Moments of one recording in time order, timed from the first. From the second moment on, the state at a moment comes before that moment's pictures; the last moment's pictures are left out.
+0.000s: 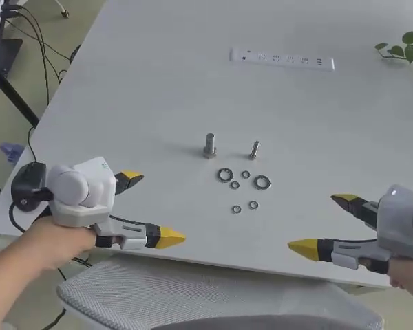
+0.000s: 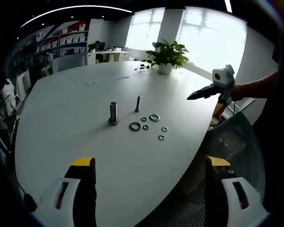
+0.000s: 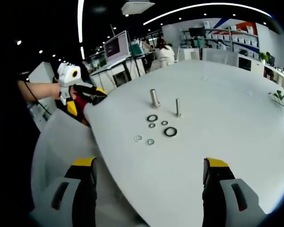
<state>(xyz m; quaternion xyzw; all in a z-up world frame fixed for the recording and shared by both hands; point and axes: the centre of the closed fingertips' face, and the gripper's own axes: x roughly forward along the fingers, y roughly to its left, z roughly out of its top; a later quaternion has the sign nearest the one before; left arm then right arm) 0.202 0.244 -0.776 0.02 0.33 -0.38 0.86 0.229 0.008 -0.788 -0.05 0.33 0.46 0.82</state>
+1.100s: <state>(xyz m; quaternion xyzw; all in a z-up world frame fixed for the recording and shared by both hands) 0.209 0.239 -0.775 0.03 0.32 -0.39 0.86 0.277 0.039 -0.784 -0.11 0.35 0.47 0.80</state>
